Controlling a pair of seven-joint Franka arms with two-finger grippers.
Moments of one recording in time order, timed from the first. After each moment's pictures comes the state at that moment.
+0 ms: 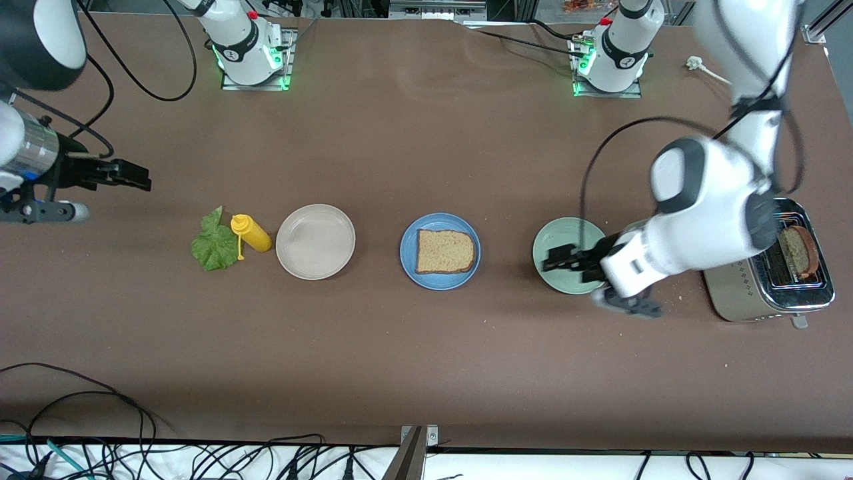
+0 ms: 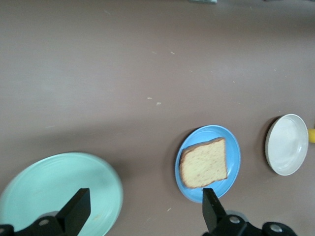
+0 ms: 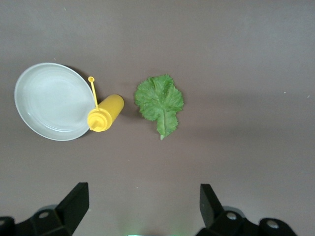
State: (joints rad) left arm -0.22 0.47 0.01 -1.48 -0.46 1.97 0.09; right arm 0.02 0.16 0.00 -1.57 -0.02 1.55 0.02
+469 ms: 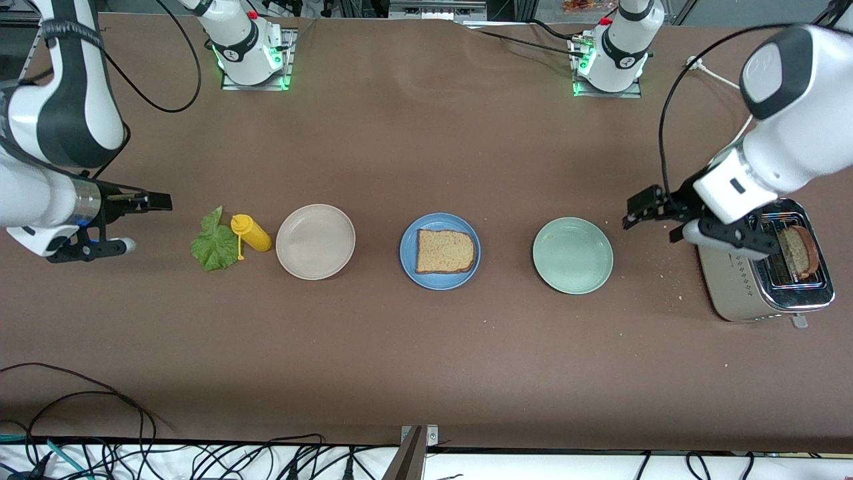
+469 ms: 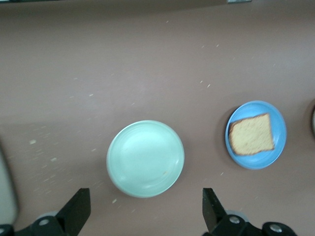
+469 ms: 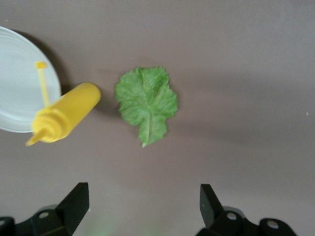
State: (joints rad) left arm -0.14 0.11 0.01 -1.70 -0.20 1.89 0.10; right arm -0.01 0.32 -0.01 -1.65 -0.05 1.67 -0.17
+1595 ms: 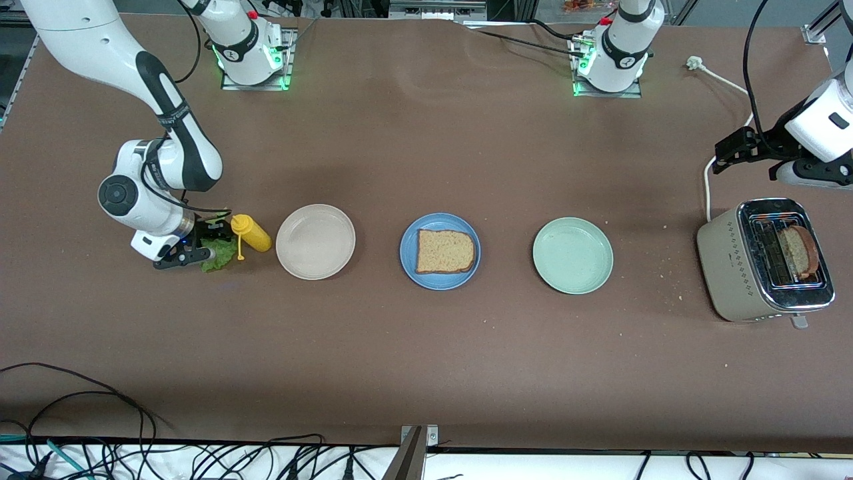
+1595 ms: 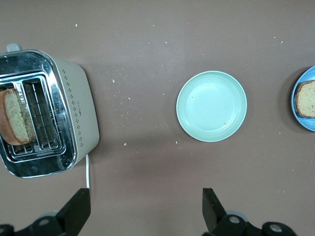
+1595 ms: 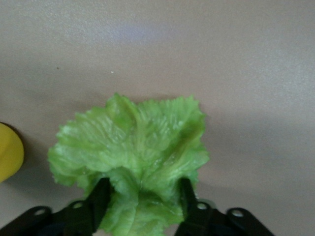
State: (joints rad) left arm -0.10 -0.04 0.11 -1.73 -0.01 1.65 0.10; right arm -0.01 0.46 -0.01 -2.15 -0.05 2.55 -0.23
